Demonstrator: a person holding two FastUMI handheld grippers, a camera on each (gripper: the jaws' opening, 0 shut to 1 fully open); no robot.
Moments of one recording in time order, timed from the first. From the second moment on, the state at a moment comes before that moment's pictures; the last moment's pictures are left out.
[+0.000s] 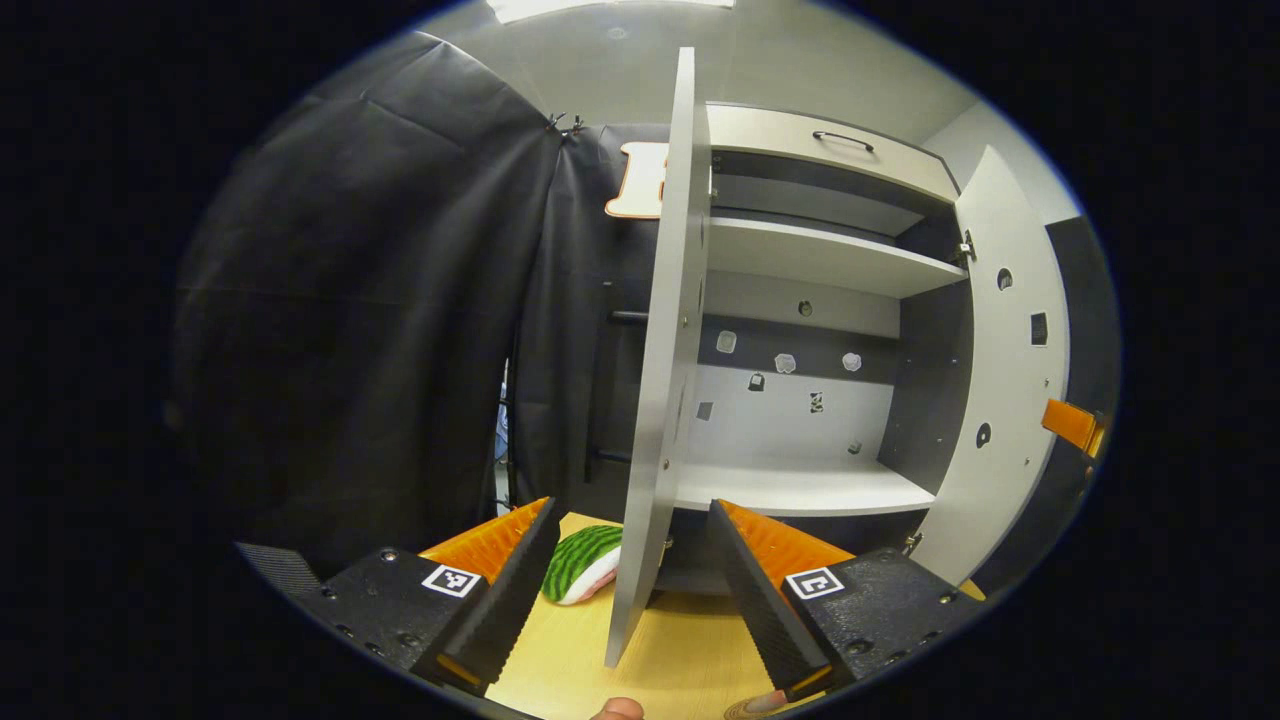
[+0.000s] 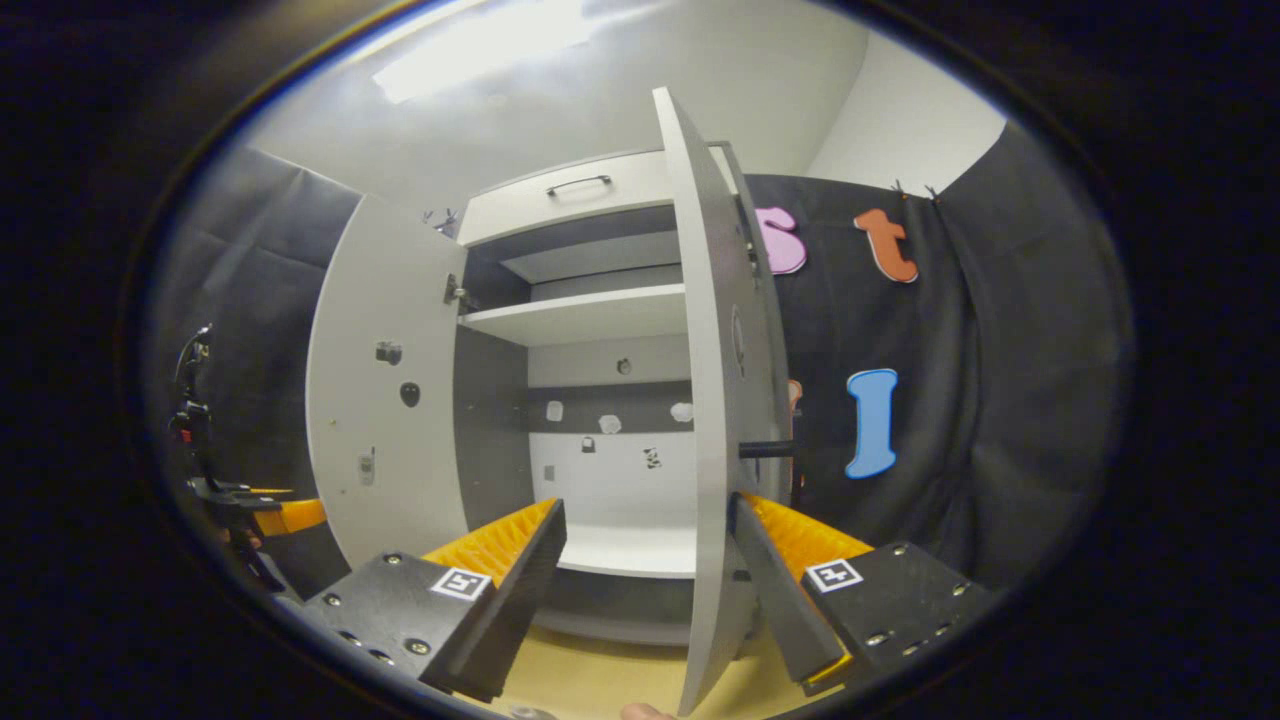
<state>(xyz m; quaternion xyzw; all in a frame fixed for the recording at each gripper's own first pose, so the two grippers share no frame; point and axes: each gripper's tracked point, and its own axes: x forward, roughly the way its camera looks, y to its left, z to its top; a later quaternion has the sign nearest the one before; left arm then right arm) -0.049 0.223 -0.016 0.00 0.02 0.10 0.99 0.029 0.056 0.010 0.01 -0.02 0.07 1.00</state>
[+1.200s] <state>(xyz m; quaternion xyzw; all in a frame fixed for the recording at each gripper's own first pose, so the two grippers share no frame) -0.051 0.272 -0.025 -0.01 0.02 0.11 0.99 0.052 0.180 -0.032 0.02 0.03 0.17 0.98</state>
